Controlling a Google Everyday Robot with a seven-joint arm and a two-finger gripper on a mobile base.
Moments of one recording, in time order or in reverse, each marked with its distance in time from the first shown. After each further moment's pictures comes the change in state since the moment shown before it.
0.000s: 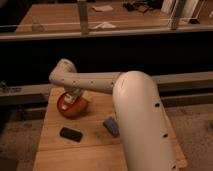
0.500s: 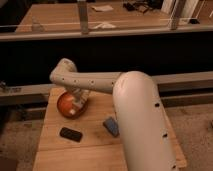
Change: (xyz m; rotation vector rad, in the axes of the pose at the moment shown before) arm 0.003 0.000 0.002 -0.001 -0.003 0.010
